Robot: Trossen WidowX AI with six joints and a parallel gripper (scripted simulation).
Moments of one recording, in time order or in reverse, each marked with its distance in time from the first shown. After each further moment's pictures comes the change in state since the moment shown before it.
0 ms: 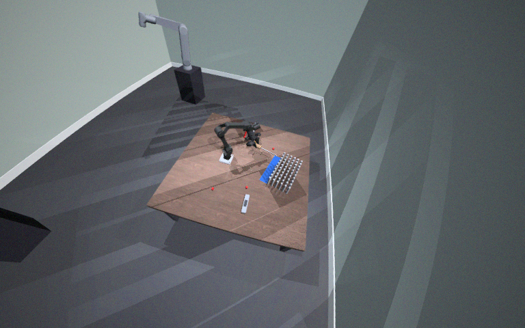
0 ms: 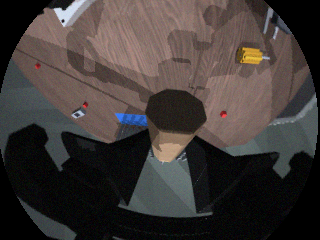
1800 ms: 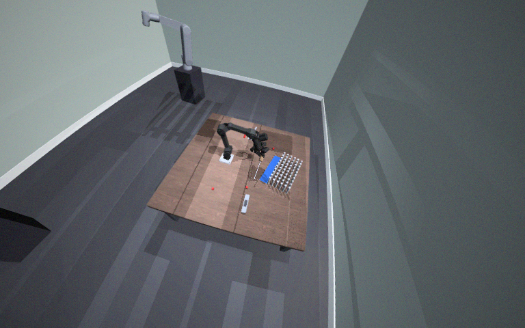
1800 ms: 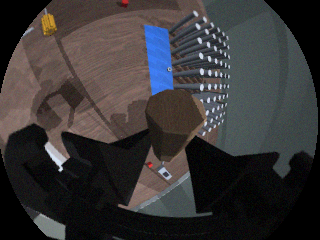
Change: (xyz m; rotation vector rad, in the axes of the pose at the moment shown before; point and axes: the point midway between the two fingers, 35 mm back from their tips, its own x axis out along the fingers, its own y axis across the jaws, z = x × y) arm 0.044 0.099 -0.104 1.704 0.099 0.076
